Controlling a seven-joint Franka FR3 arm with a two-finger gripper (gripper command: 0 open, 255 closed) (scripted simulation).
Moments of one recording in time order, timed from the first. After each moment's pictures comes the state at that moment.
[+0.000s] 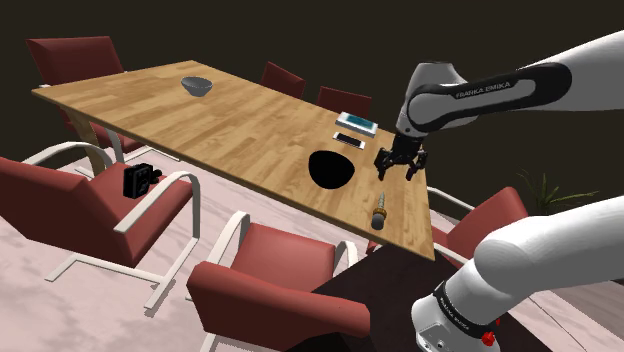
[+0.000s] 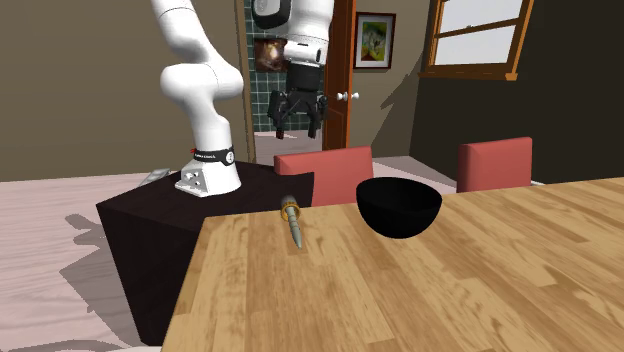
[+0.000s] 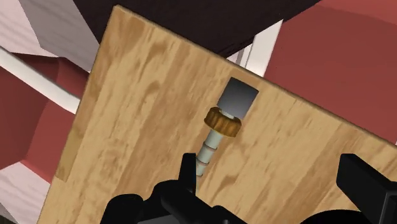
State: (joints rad) arm -0.18 -0.46 -0.03 -2.66 -0.12 2.09 0.38
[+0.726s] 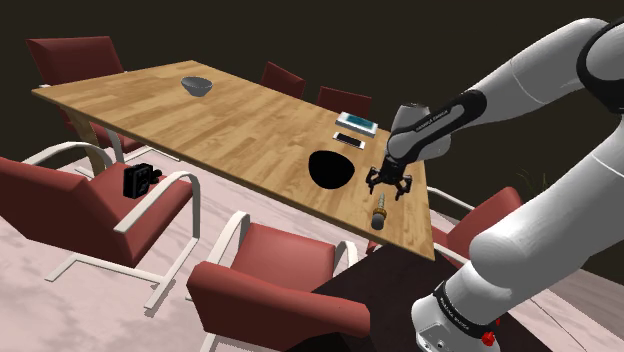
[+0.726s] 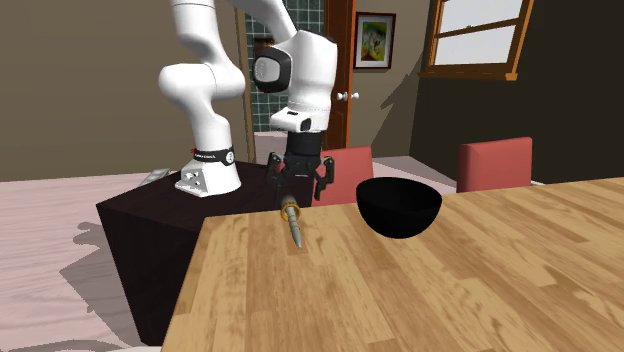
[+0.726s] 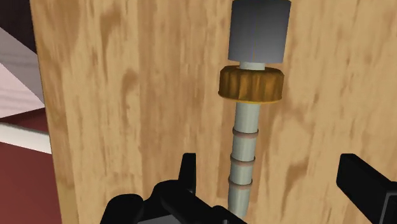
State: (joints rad) arm -0.31 -0.04 -0.06 -2.64 -0.20 2.51 0.73
